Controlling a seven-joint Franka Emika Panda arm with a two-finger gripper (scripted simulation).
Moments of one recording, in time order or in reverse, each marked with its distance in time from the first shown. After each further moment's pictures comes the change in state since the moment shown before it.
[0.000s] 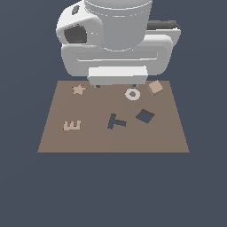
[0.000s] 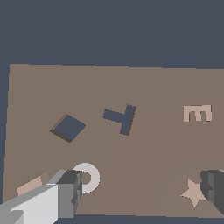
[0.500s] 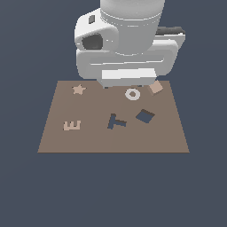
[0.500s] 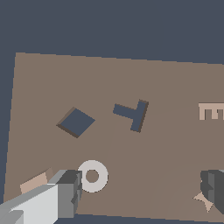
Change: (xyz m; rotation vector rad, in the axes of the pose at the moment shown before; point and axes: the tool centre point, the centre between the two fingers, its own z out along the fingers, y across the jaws) arm -0.009 -0.019 0.014 0.000 -0.002 -0.032
